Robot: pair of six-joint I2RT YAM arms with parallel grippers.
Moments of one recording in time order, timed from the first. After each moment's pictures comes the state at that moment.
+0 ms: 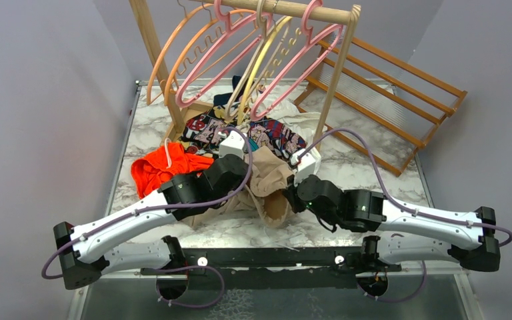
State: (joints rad) left arm -1.09 1.01 1.02 -0.65 -0.61 -0.49; right arm 1.28 1.01 0.91 -0.52 0.54 0.46
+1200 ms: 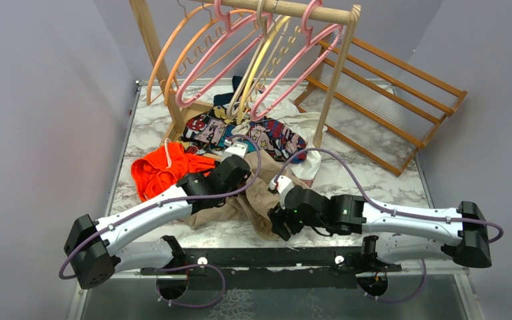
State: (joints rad) left arm -0.92 1.12 0.85 -0.61 -0.48 -0.43; right arm 1.28 1.11 0.80 -0.50 0.16 0.38
